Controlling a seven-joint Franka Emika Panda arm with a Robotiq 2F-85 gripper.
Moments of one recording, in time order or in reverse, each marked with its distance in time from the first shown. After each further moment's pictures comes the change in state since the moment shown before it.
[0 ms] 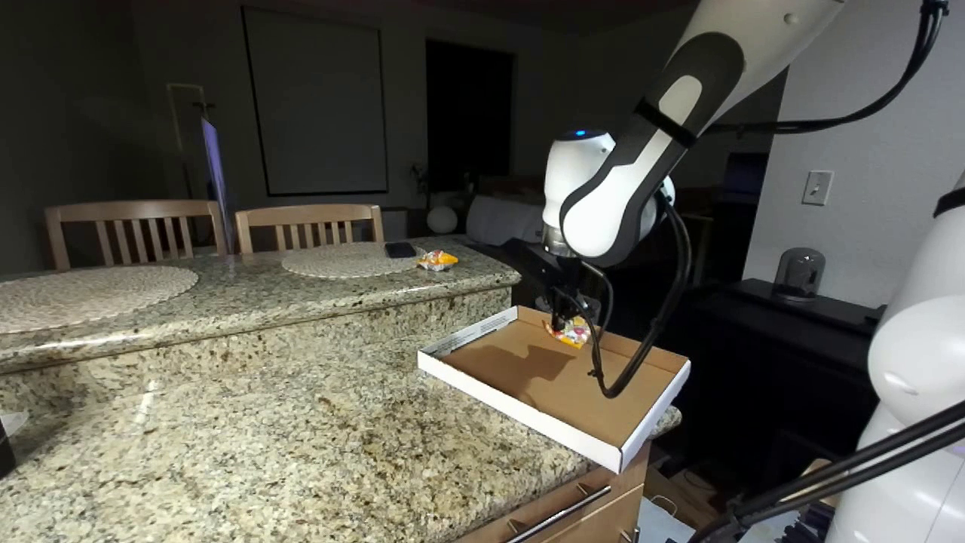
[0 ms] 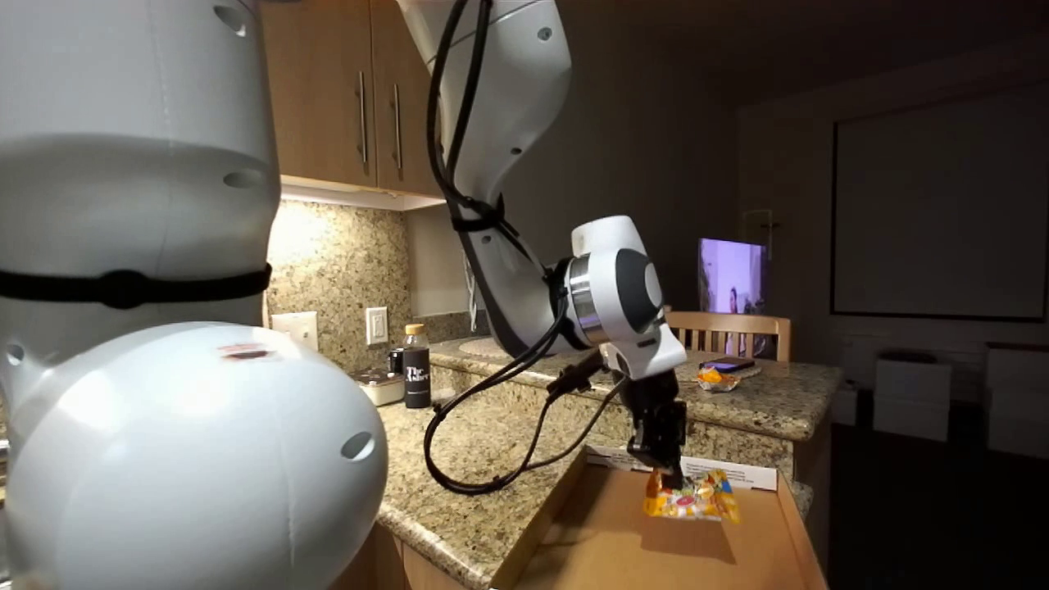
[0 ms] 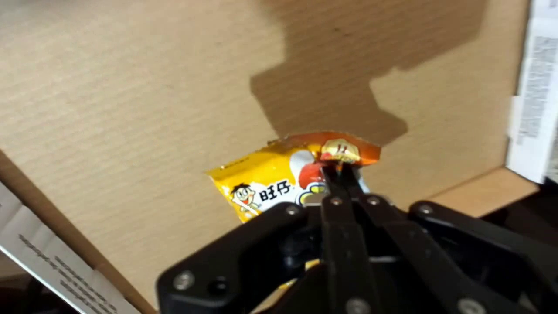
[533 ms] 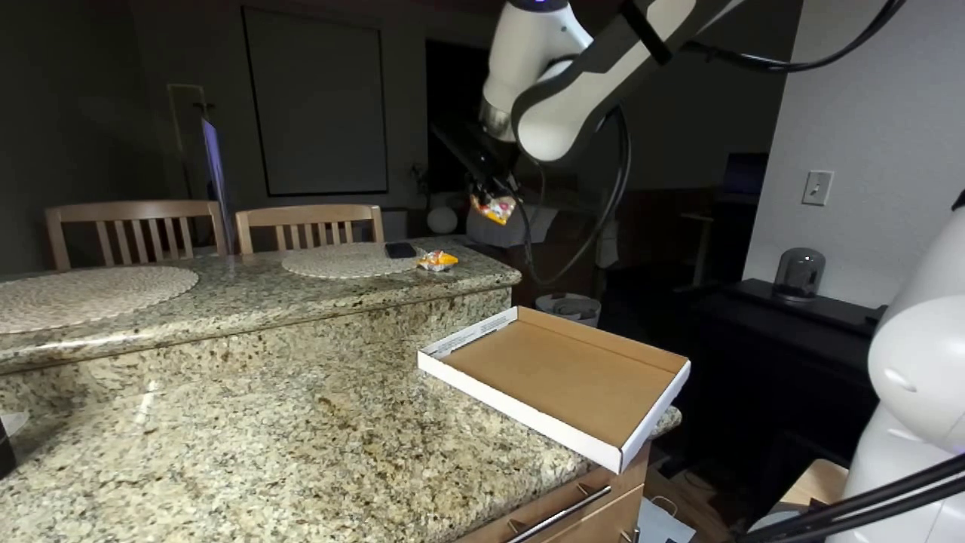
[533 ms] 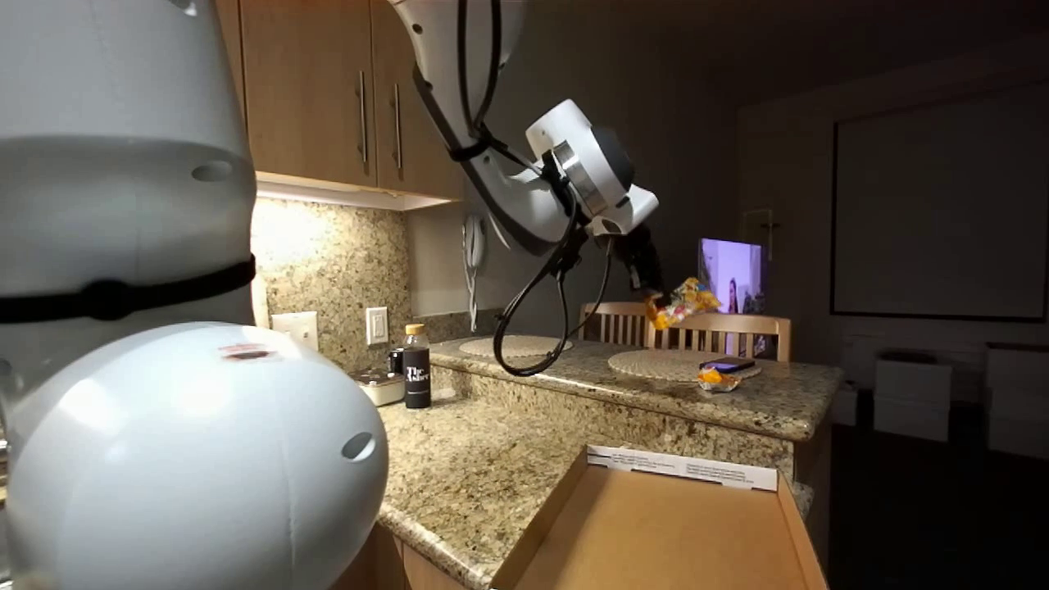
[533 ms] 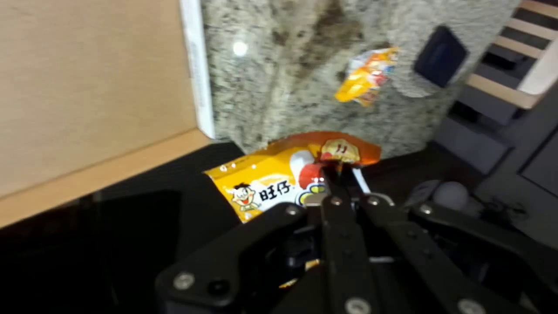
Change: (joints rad) arm 0.002 -0.083 0.144 0.332 -0.198 0.003 0.045
